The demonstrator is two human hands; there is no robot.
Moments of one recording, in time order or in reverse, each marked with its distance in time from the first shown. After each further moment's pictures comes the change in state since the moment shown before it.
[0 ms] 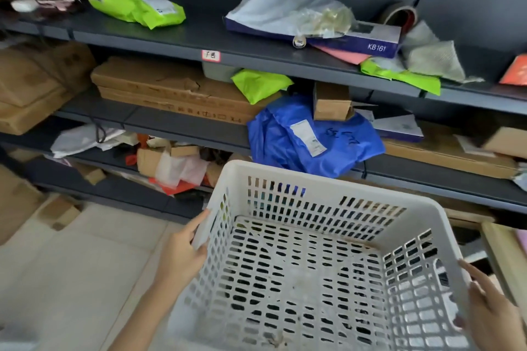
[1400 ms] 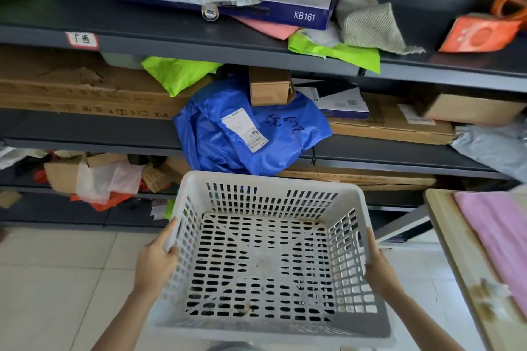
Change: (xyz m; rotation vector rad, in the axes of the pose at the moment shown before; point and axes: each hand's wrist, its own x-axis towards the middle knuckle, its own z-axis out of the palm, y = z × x) left_hand 0.093 -0.021 0.114 0.311 -0.046 -0.031; right_hand 0.114 0.064 0.095 -0.376 -0.327 0.029
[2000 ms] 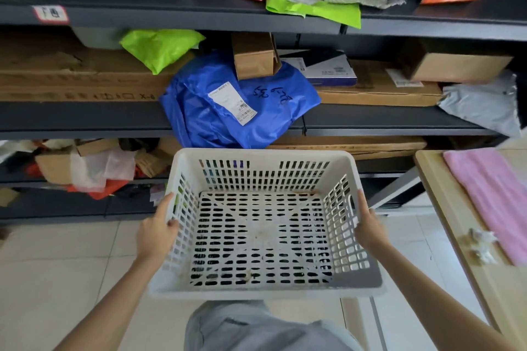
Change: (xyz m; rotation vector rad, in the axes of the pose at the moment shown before) left_hand 0.005 -0.005 0.005 0.226 0.009 0.078; right_hand -0.005 -0.005 0.007 -0.007 0.039 0.072
